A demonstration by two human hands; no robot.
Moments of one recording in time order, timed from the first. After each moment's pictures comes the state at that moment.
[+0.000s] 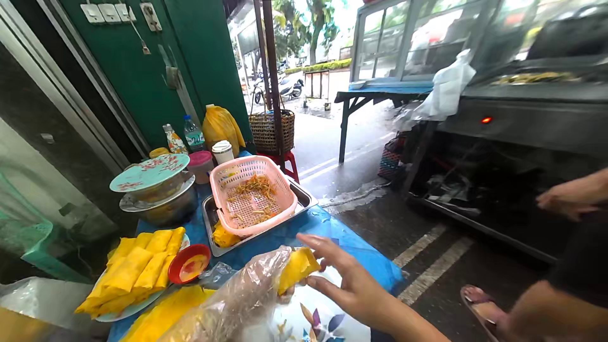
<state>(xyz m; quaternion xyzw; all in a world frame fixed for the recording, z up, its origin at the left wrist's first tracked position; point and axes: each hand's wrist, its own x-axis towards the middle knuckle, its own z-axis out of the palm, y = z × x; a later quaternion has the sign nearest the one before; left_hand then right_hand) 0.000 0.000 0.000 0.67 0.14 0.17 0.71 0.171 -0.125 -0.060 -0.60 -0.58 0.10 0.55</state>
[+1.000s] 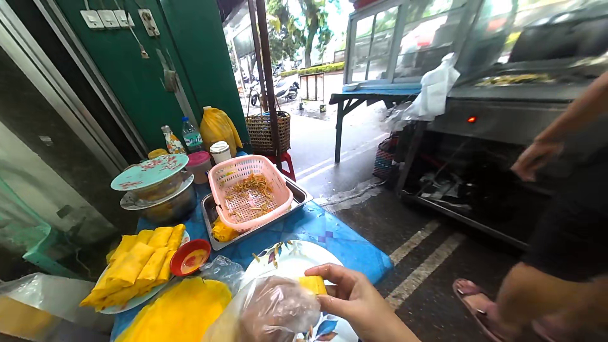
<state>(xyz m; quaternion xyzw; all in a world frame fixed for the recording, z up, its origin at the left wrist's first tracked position) -0.019 -0.014 -0.054 0.86 -0.08 0.45 0.23 0.121 -0.162 -0.062 -0.50 -0.34 0.34 0.72</state>
